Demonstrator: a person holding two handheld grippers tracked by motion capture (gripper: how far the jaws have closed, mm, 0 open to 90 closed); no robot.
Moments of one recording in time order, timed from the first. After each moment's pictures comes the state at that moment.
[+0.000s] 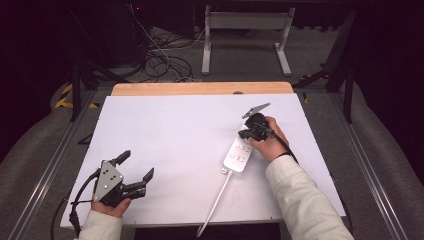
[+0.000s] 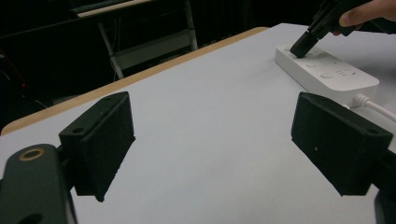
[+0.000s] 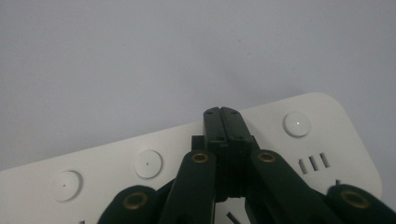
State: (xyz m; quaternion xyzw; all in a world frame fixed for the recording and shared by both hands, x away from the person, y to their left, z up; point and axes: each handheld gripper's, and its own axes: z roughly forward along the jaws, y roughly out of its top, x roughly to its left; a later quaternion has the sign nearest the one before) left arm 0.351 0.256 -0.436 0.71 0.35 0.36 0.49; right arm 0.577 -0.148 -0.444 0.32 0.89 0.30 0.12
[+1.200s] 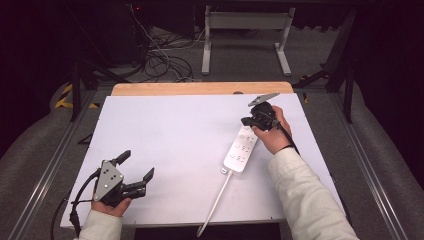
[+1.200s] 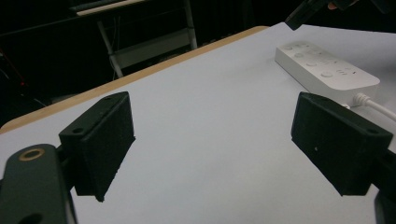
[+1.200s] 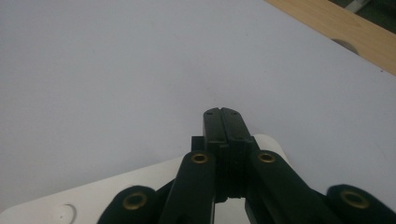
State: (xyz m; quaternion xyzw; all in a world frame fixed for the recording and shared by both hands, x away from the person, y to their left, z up) left arm 0.352 0.256 -0.437 0.72 0.35 0.35 0.49; right arm 0.587 -0.159 -0.412 0.33 0.86 0.35 0.15
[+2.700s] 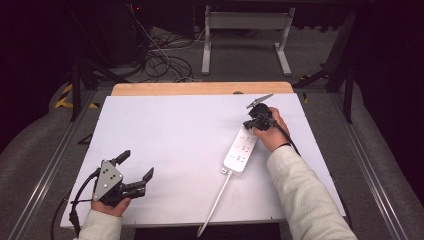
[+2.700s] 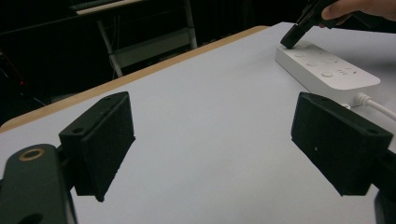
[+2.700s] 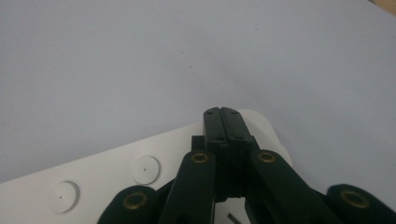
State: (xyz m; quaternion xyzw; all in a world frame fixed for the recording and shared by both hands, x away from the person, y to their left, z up) left arm 0.353 0.257 -0.437 0.72 0.35 0.35 0.49; right arm 0.613 -0.161 -0.442 0.34 0.88 0.29 0.14
